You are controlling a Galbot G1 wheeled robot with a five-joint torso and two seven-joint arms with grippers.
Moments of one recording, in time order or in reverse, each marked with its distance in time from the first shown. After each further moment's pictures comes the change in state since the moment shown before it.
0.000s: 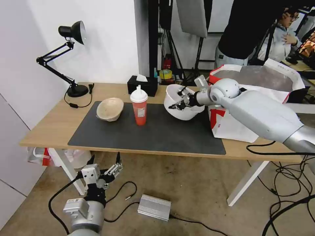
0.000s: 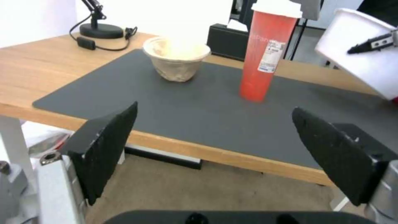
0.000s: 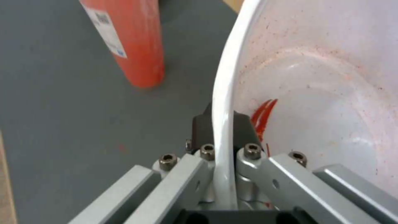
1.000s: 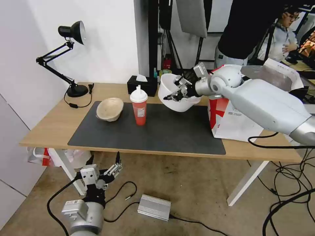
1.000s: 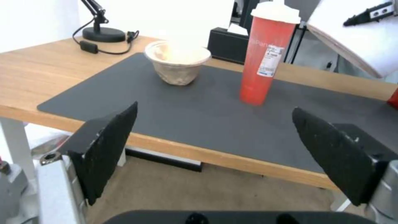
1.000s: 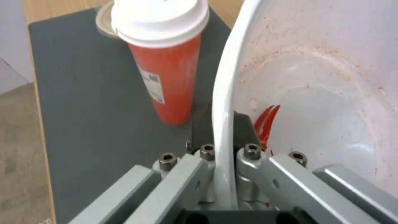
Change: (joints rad) left arm 0.014 -0.013 0.005 -0.014 0.019 -0.004 0.000; right arm 0.075 0.009 -0.032 0.034 0.042 0.015 -0.024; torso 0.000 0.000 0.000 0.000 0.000
